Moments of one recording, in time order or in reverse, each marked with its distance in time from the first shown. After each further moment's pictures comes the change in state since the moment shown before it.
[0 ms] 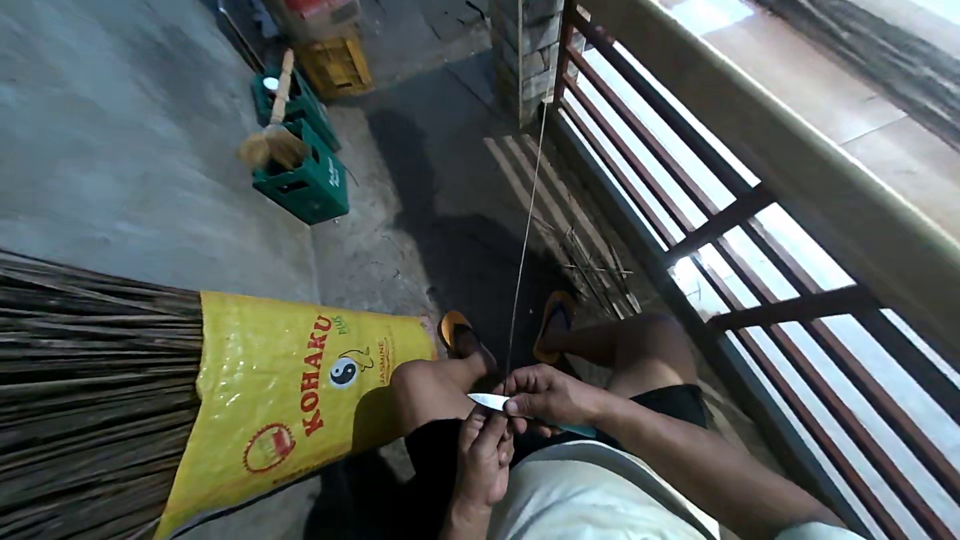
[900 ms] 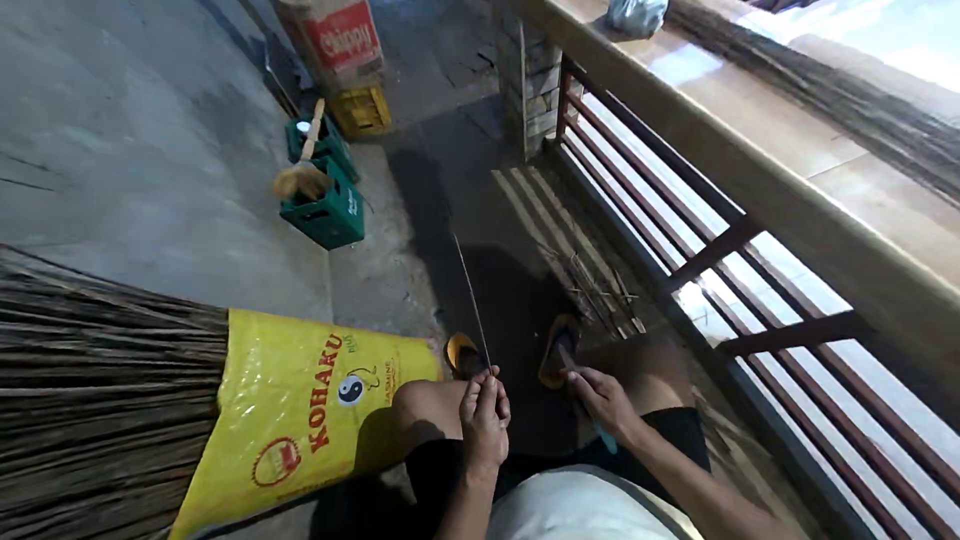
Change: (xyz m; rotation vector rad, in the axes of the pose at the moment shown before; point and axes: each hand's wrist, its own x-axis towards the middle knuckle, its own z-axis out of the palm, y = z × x) left_hand 0.050 0.000 0.030 0.143 0.171 0.192; right_hand -0.058 0.046 -0.031 -0.276 0.812 -0.052
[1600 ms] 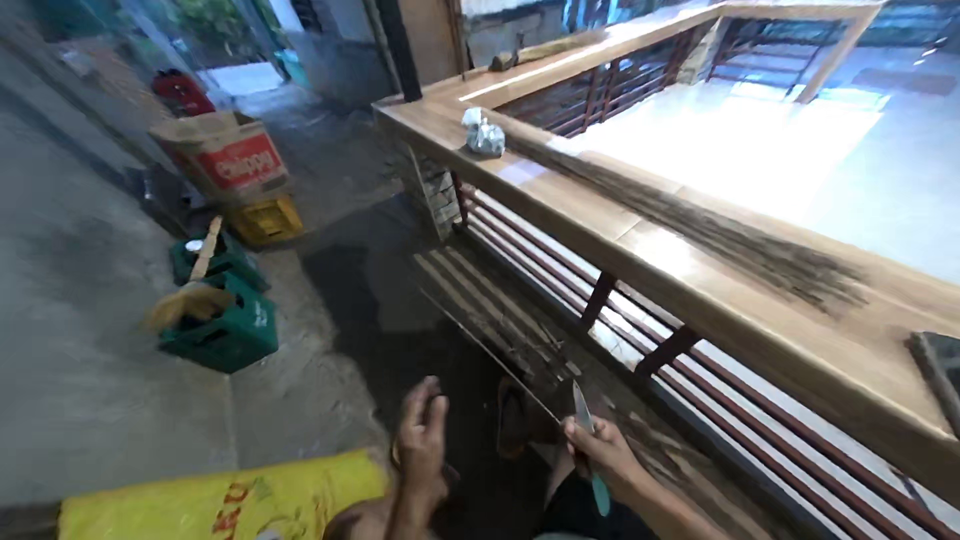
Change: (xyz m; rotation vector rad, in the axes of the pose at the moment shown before) left_hand 0.064 0.055 0.054 0.714 -0.352 0.595; right_hand -0.057 -0.014 -0.061 0.535 0.272 -0.030
